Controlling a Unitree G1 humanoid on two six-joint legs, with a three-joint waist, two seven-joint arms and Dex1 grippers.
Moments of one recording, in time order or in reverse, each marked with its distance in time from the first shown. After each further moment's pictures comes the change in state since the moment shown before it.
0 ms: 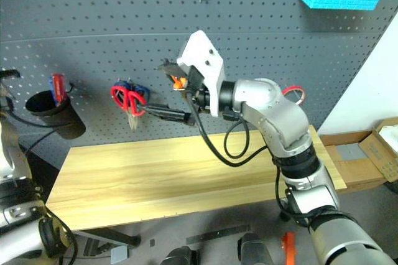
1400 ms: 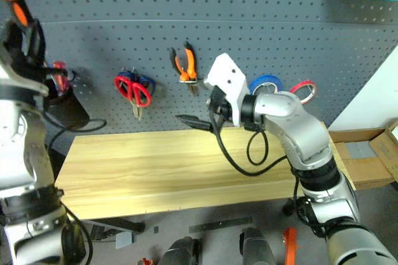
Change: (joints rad) left arm 0.017 -0.118 -0.082 -0.412 -0.068 0.294 -0.117; right arm 0.101 -0.132 -0.029 -0.111 -0.042 0.110 -0.043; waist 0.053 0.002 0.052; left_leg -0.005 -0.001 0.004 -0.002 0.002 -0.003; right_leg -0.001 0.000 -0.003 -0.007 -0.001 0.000
